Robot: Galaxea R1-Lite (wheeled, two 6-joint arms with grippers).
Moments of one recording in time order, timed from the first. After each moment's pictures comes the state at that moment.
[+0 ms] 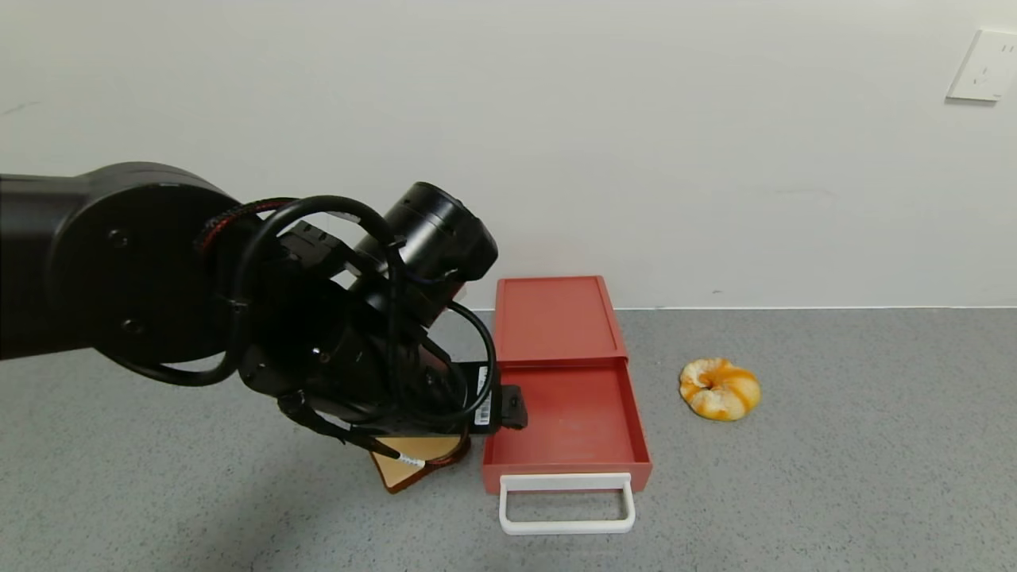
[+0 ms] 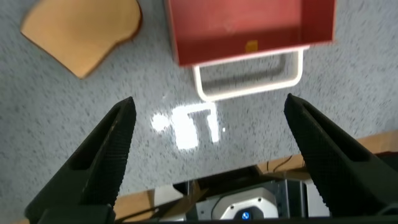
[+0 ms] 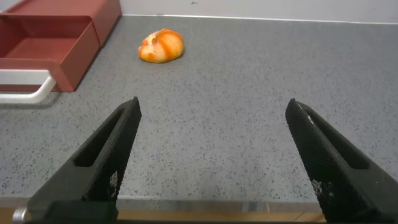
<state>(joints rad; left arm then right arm) -0.73 1.80 -1.50 0.72 0.17 -0.61 -0.01 0.00 -0.01 0.01 0.00 0.01</state>
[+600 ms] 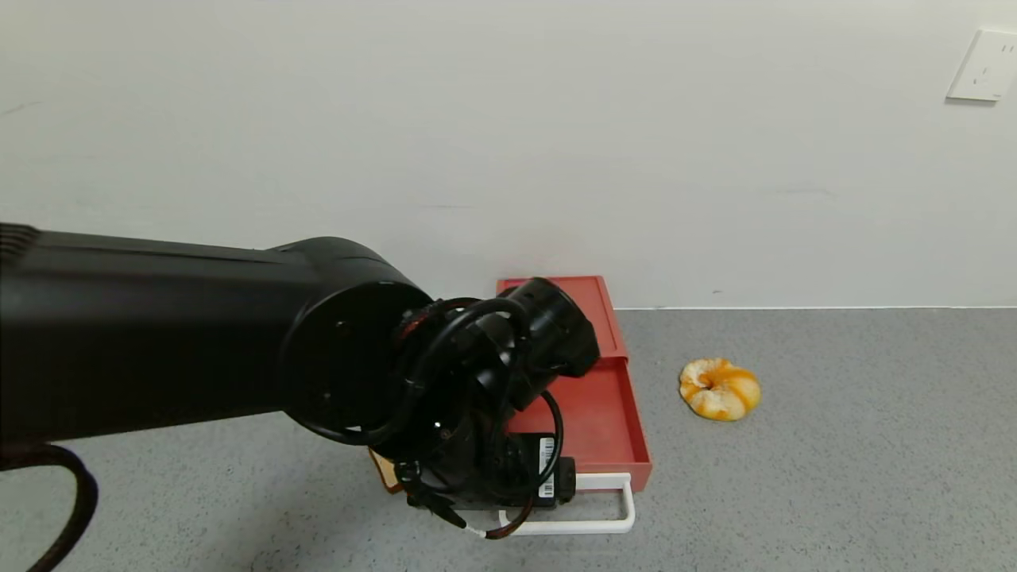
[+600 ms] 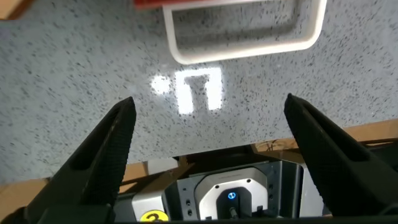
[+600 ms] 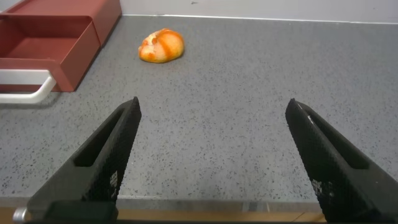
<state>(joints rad) -0.86 1.94 -1.53 0.80 0.16 -0.78 -0.01 0.00 -0.01 0.01 0.00 0.01</state>
